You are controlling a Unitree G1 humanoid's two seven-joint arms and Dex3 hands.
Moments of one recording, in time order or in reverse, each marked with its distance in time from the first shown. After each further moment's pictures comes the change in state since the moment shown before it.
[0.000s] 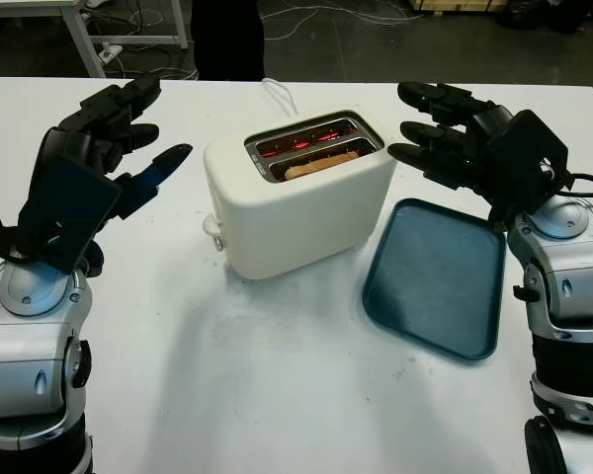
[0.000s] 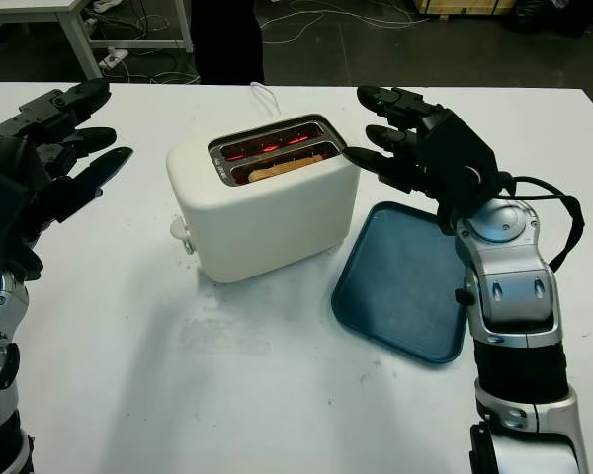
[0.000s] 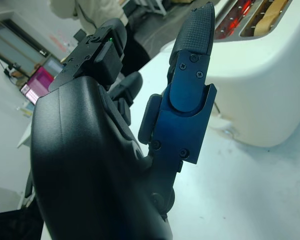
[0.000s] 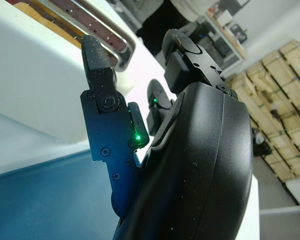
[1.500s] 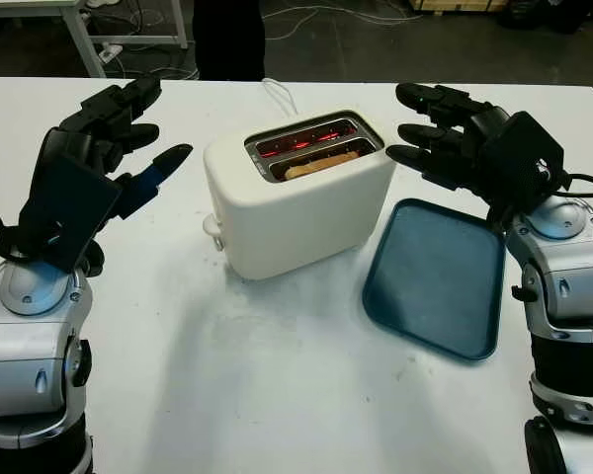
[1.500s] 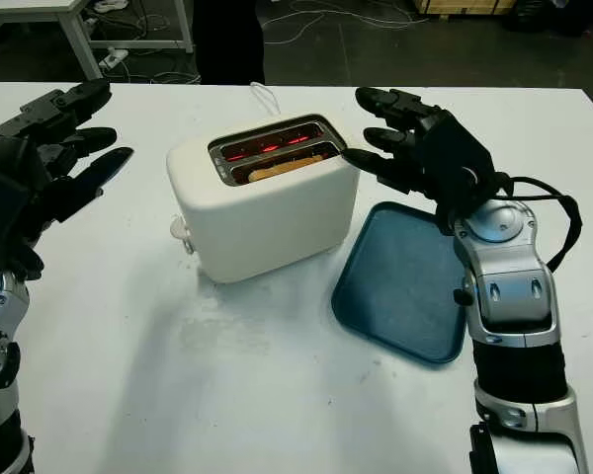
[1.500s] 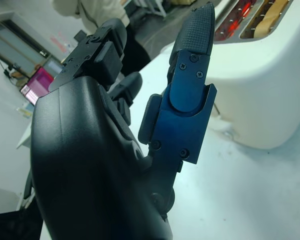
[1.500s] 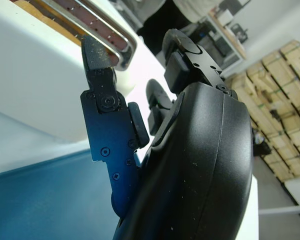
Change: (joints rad) left arm 0.000 -0.008 0.004 0.006 -0.003 -0.019 0.000; right arm 0.000 0.000 0.012 0.015 -0.008 -0.005 -0.001
